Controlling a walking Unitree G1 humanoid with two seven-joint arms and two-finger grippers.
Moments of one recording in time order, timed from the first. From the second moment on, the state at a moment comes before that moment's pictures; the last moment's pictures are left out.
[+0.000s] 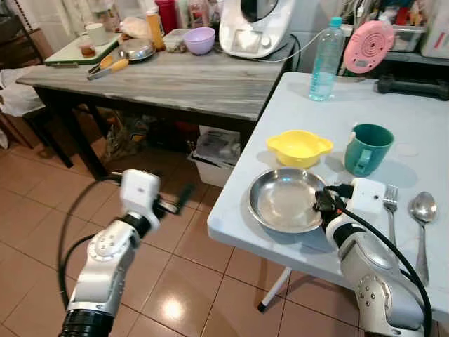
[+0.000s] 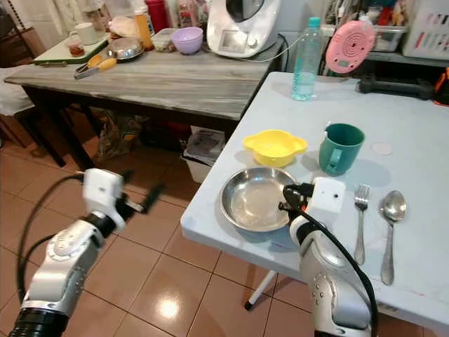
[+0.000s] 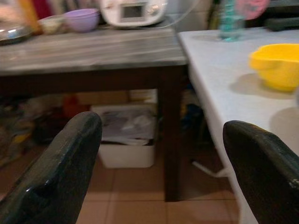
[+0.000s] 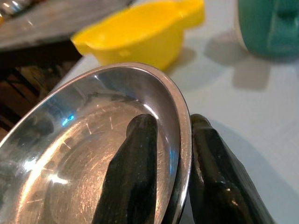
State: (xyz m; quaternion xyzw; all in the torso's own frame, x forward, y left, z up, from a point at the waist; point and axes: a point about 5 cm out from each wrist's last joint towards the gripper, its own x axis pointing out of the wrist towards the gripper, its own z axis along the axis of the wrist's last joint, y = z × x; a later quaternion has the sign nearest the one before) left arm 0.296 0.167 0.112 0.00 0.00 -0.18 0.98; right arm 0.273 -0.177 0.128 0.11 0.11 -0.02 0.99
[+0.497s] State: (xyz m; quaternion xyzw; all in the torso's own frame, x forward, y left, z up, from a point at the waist) left arm 0.301 0.167 0.102 -0.01 0.01 -0.11 0.99; right arm 0.273 -0.170 0.150 0.06 0.02 0.00 1.00
